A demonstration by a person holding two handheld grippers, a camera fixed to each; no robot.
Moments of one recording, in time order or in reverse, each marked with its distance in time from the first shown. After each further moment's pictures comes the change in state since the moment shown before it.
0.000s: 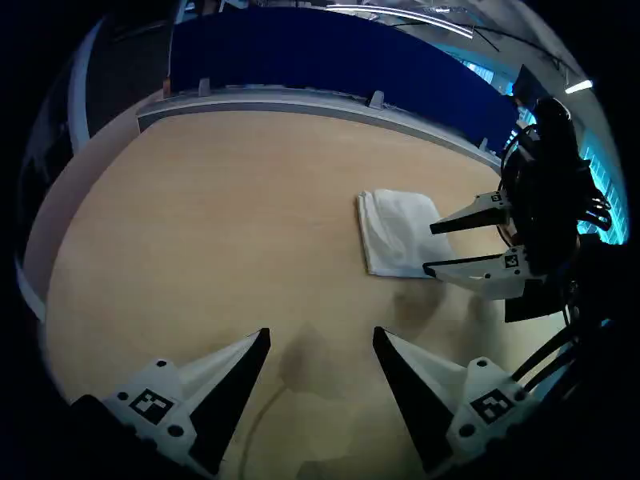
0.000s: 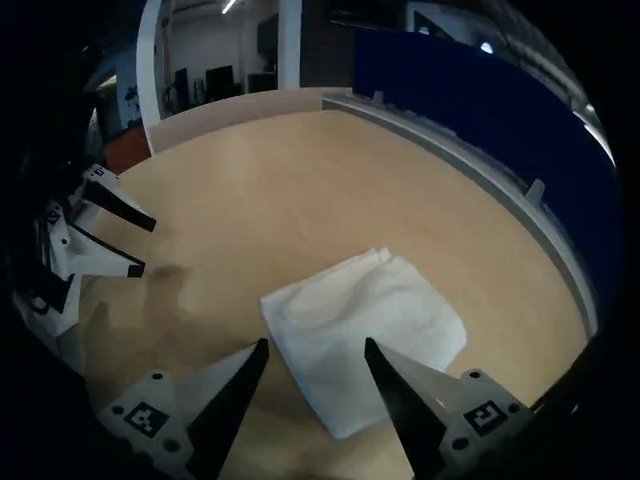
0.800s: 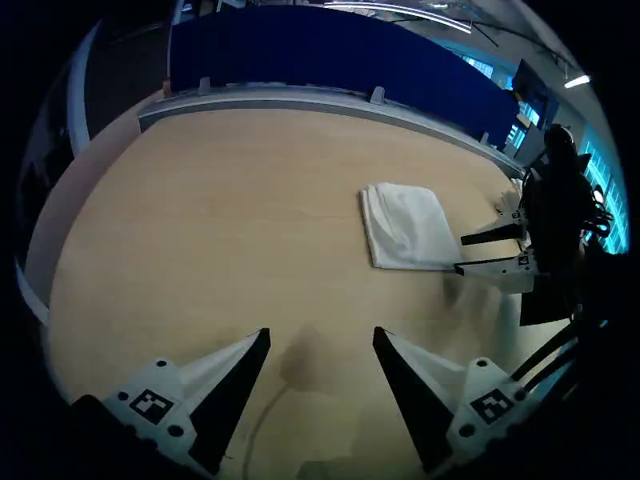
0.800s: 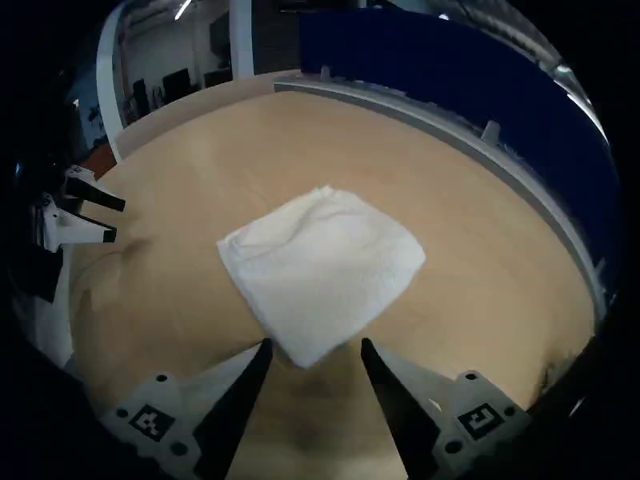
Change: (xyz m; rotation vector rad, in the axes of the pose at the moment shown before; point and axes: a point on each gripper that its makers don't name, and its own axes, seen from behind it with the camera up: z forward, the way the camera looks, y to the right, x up) left arm -0.005 -0.005 0.000 0.013 -0.011 0.016; right arm -0.067 0.025 -0.025 -0.095 -0.063 0.154
